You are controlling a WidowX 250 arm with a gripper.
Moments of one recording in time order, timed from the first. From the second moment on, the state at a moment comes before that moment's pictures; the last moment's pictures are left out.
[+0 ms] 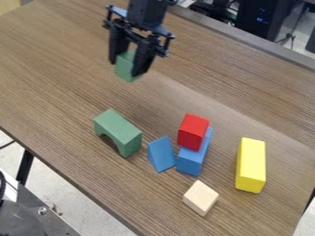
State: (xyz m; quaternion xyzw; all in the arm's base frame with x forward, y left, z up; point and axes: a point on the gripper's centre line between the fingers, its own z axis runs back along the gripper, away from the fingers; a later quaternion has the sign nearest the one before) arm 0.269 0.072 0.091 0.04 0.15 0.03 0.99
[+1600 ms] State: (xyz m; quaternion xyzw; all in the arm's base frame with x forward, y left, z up) arm 0.276 0.092 0.049 0.01 0.07 -0.01 1.00
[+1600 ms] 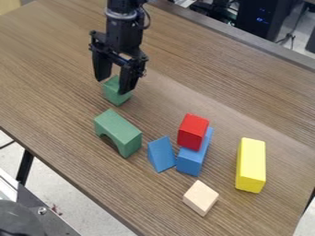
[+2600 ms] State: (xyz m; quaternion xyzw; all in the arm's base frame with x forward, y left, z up) arm 0.278 0.005 0.103 0.03 0.04 -0.19 0.98
